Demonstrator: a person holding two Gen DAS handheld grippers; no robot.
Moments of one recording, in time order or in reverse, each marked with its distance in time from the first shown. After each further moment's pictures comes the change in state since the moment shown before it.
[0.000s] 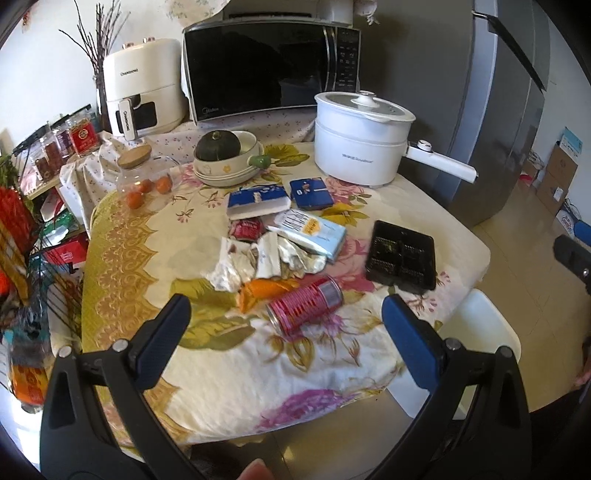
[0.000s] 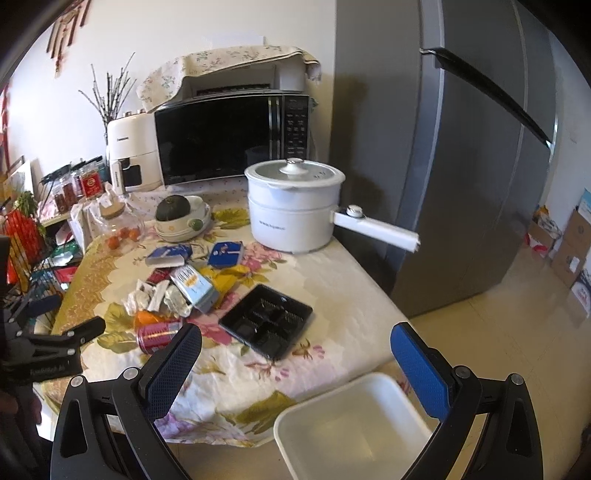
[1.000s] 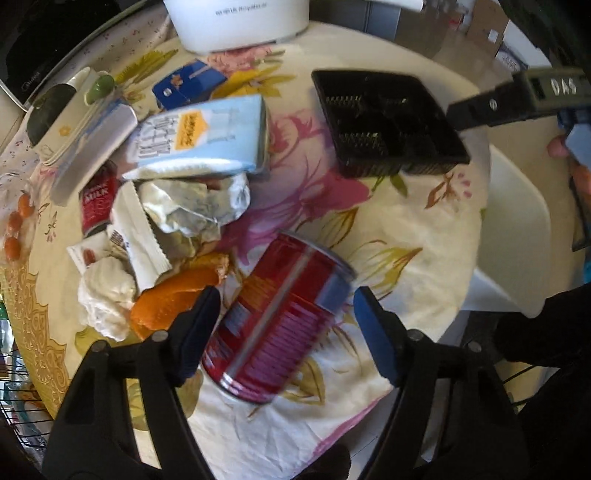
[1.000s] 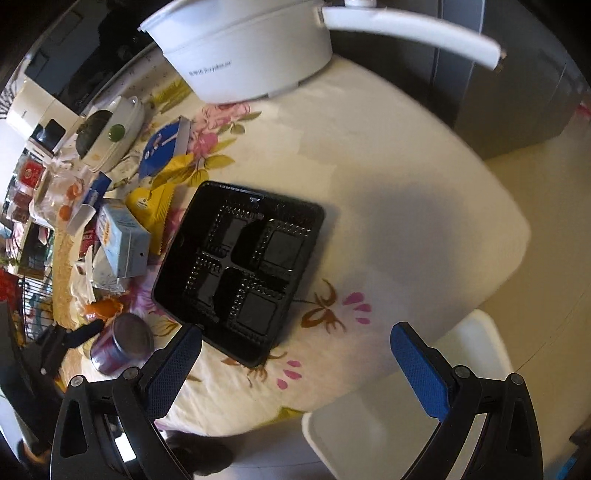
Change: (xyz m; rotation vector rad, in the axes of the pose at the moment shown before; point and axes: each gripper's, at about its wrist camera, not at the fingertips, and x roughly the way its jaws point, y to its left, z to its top) left arm 0.165 -0.046 -0.018 0.476 0.423 -0.189; right arm 0.239 -0.036 -0.036 0.304 0.674 0.165
